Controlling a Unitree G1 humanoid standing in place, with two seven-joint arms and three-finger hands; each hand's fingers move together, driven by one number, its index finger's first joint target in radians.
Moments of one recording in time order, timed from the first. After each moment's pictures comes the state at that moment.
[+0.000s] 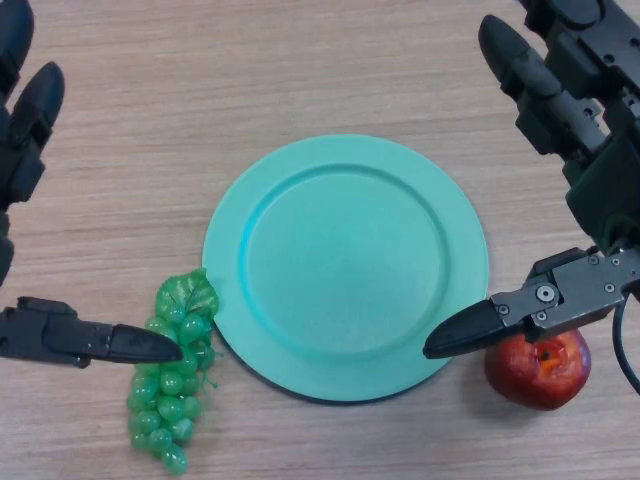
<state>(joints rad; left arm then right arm) 0.04 0.27 0.37 -0.85 -0.25 0.40 -0.24 -0.26 -0.30 0.03 -1.00 0.29 0.78 -0.02</state>
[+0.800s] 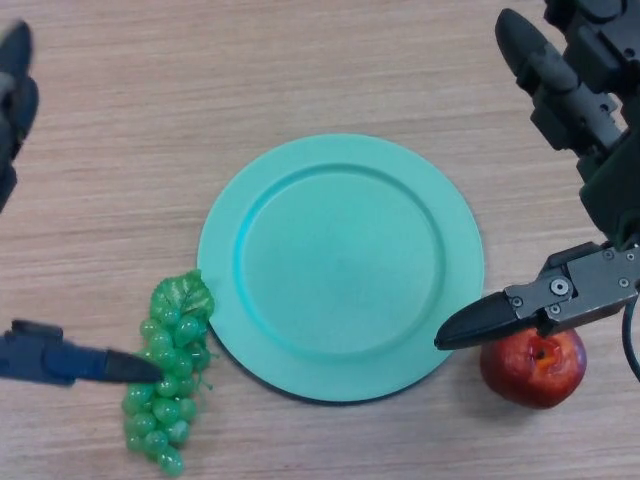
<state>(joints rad) 0.10 0.25 0.37 -0.73 0.09 0.09 -0.39 -0.25 -0.29 -0.01 -1.00 0.30 0.78 0.00</state>
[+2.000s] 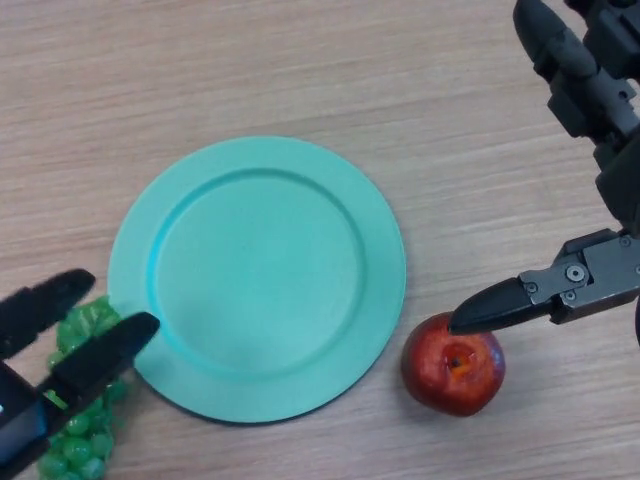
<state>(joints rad) 0.19 0.35 0.70 -0.28 1.00 -1.13 -0.40 -0.27 -0.31 -0.04 -1.00 0.32 0.80 -0.01</state>
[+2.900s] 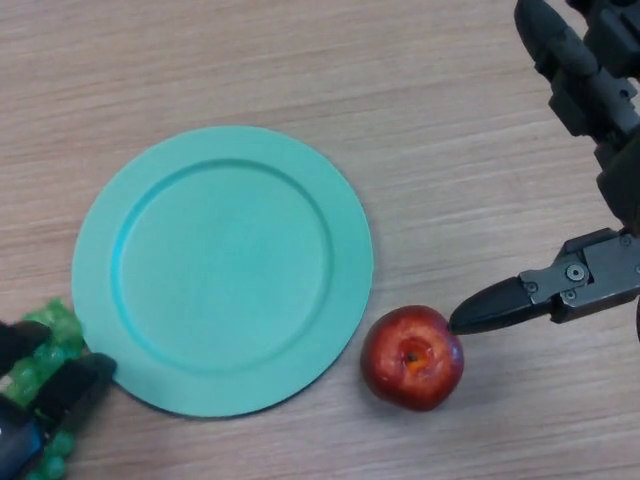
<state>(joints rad) 0.24 0.42 0.55 -0.07 1.52 -0.88 0.30 -0.28 -0.31 -0.04 -1.00 0.32 0.80 -0.02</state>
